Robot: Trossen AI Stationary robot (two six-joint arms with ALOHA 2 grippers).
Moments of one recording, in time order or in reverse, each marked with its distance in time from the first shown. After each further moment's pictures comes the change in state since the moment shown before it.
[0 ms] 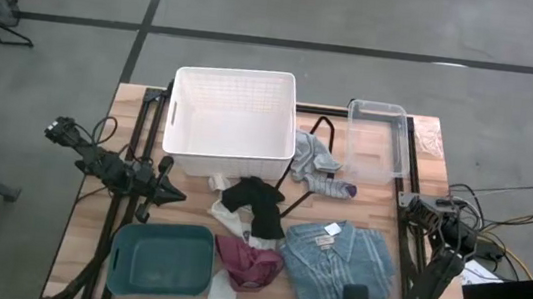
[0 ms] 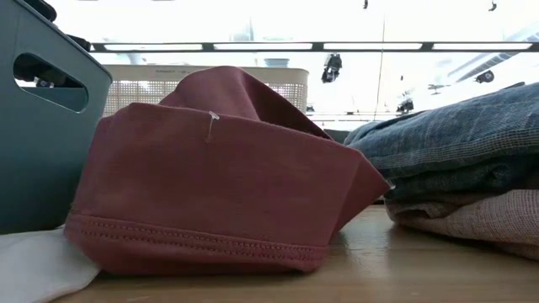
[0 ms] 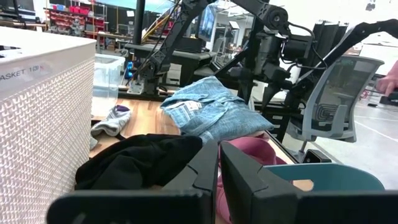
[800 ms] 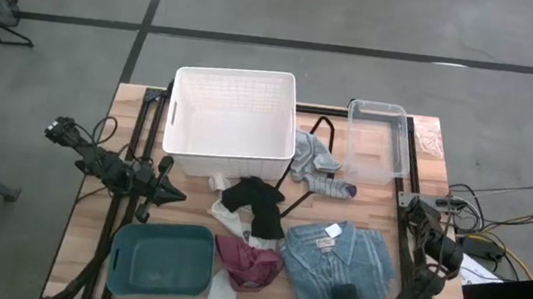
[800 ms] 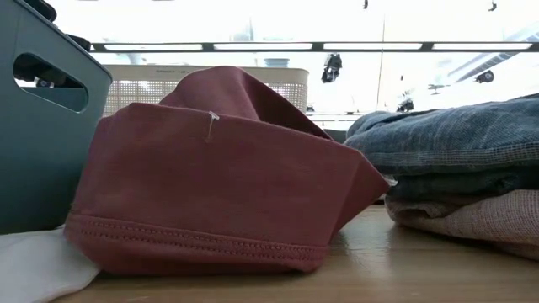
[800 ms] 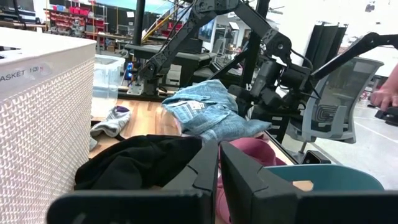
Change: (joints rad) left arm 0.000 0.000 -0.001 0.007 0.000 0.000; right arm -0.016 0.167 -0.003 0.002 0.020 -0.129
